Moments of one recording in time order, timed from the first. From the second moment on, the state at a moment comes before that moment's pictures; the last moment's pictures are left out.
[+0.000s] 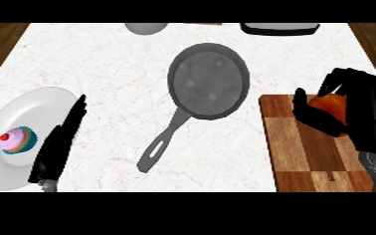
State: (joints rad) left arm 0.05 0.39 -0.18 -1.57 -0.01 0.19 0.12; right arm -0.46 -0.95 0.63 -1.89 0.64 -0.34 1.13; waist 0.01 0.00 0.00
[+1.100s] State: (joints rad) left arm 0.01 0.35 -0.18 -1.59 -0.04 0.15 0.16; right arm -0.98 -0.22 0.45 -0.83 0.58 -0.35 0.78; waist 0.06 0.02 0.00
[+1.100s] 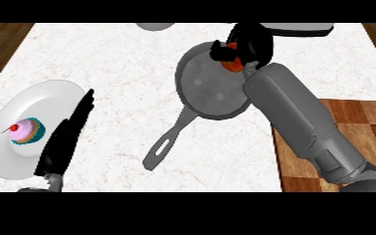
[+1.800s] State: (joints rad) left arm 0.02 0.35 -0.17 -1.60 -0.05 0.13 0.14; right arm -1.03 -0.03 0.13 -0.51 0.32 -0.50 0.46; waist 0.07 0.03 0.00
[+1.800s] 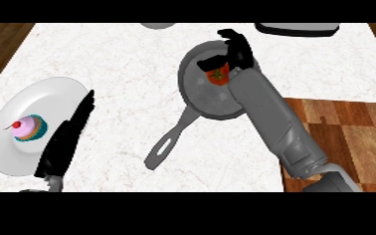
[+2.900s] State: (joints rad) left arm 0.07 0.33 -0.11 -1.57 -0.06 0.14 0.12; right arm -0.77 -0.18 -0.16 -0.75 0.14 -0.79 0.06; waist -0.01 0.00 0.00
